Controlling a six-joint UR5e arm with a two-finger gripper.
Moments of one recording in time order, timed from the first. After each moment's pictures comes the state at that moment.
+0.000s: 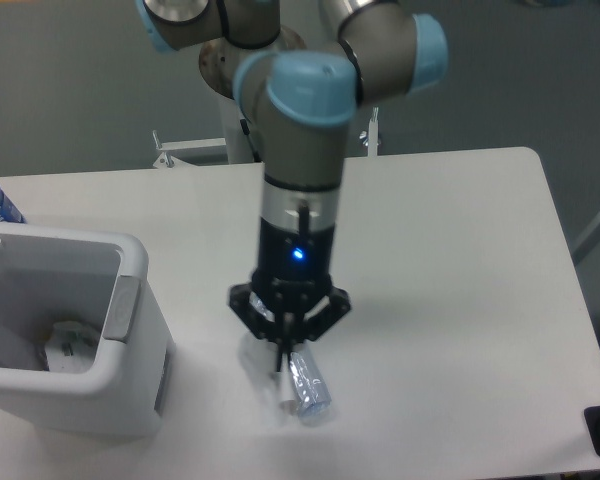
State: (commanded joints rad) arm 2.30 -1.83 -1.41 -0.79 1.21 0.16
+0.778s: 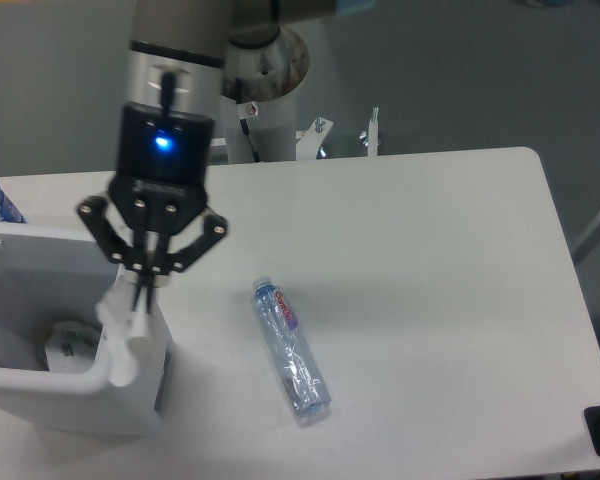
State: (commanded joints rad) arm 2.15 -1.76 -1.40 -0.79 1.21 0.06
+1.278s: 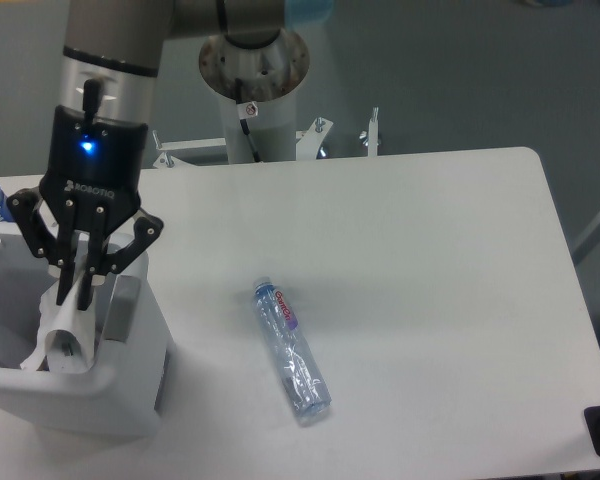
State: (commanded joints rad) arm 2.10 -1.76 -1.44 -0.79 1.22 0.07
